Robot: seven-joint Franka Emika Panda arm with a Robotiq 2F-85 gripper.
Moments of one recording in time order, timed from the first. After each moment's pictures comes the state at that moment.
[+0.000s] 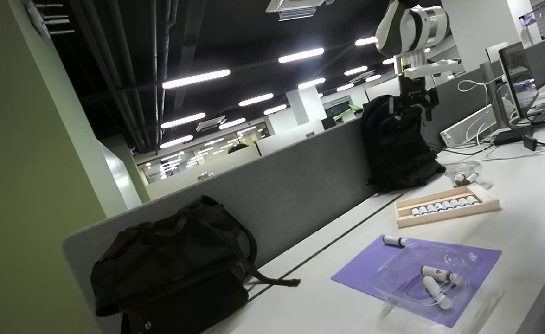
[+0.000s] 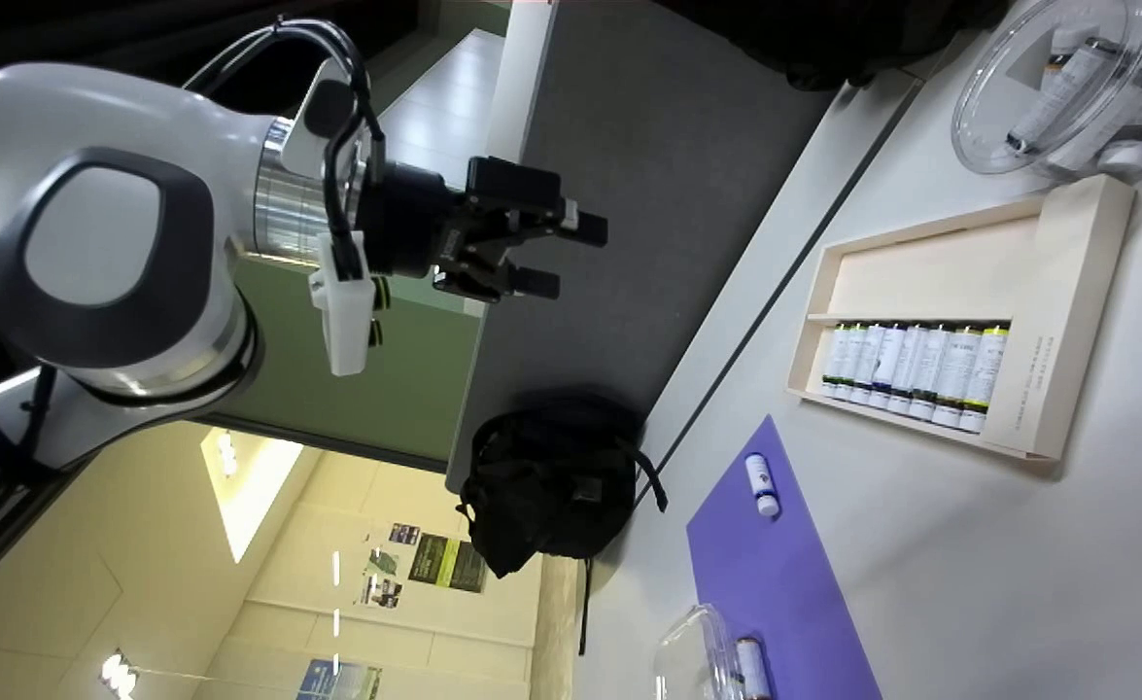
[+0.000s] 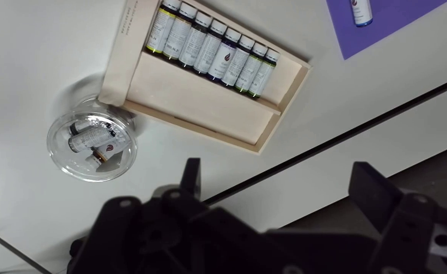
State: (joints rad) arm -0.14 0.04 -0.25 -2.13 0.23 2.34 -0.06
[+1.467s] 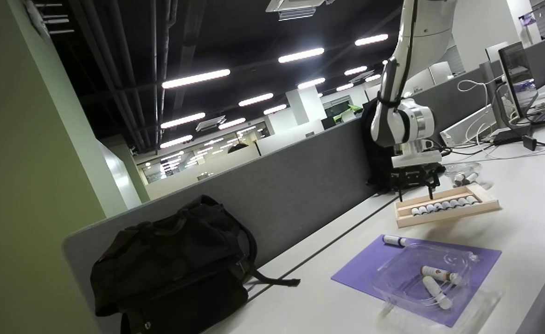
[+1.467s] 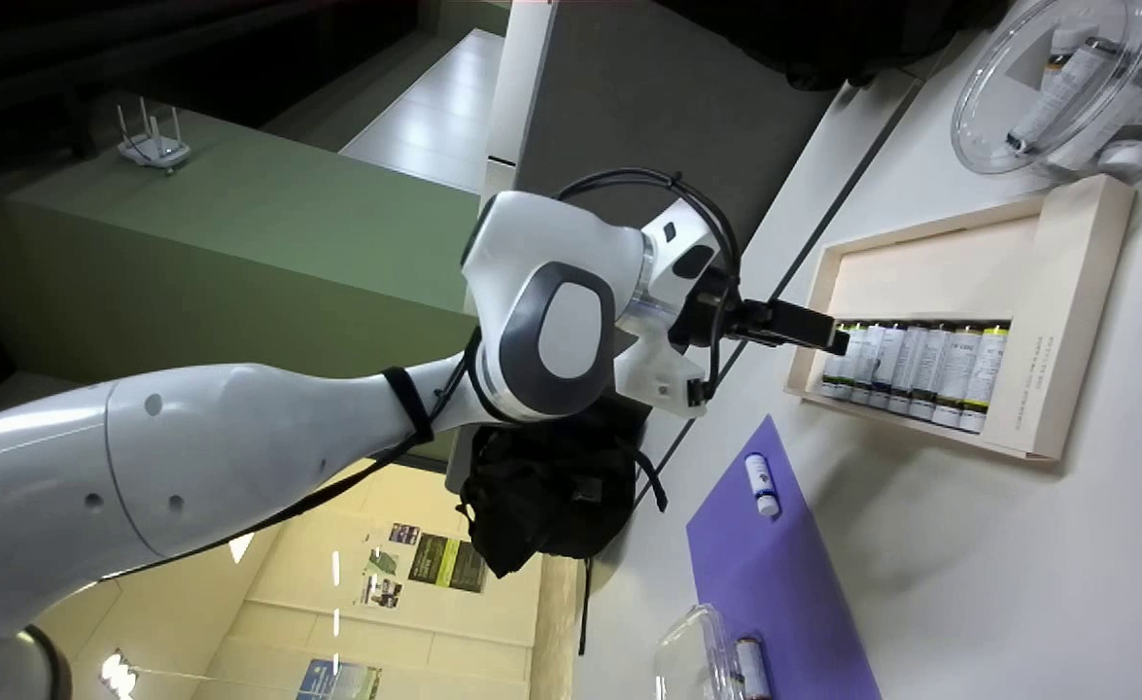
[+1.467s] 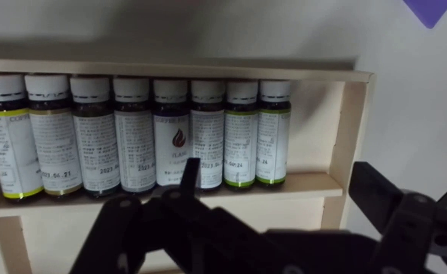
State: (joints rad) arm -0.16 0.63 -0.10 -1.95 0.45 2.65 0.26
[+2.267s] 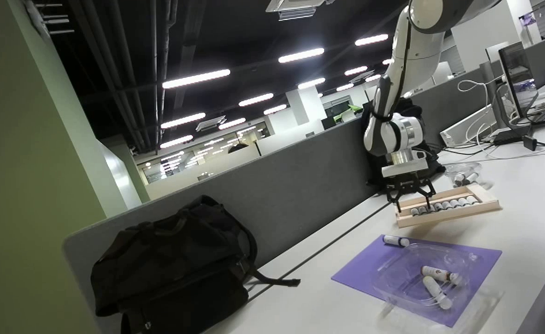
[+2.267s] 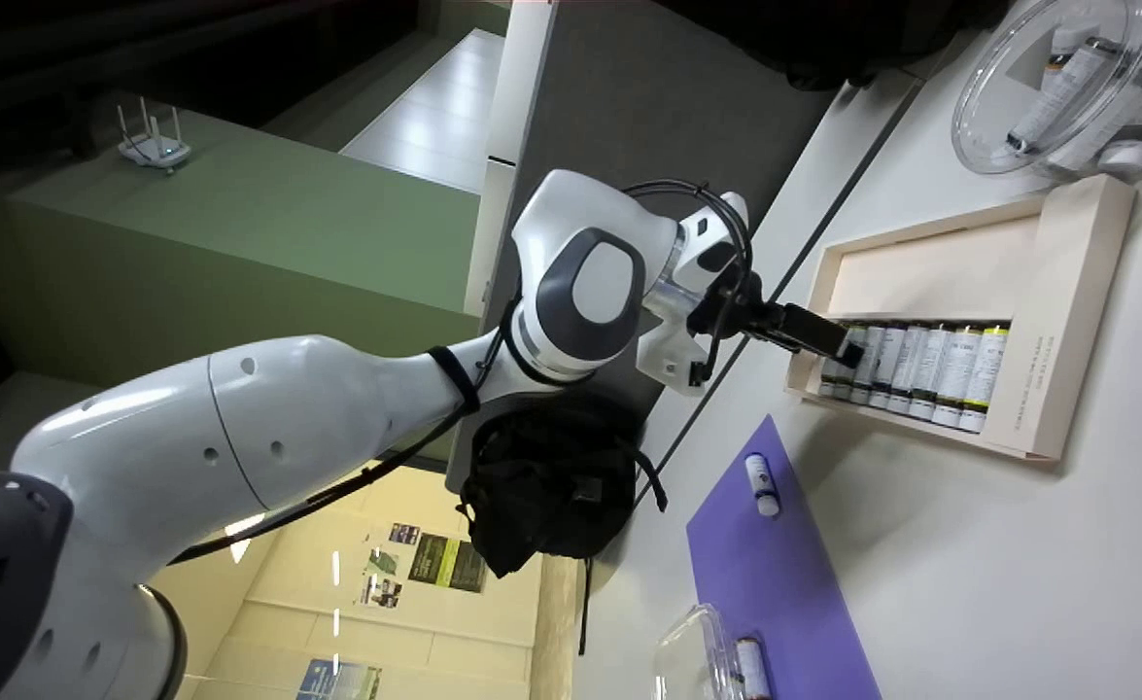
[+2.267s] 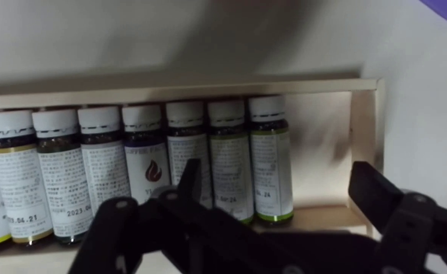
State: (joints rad) arm -0.14 0.80 -0.14 -1.70 0.39 2.38 0.46
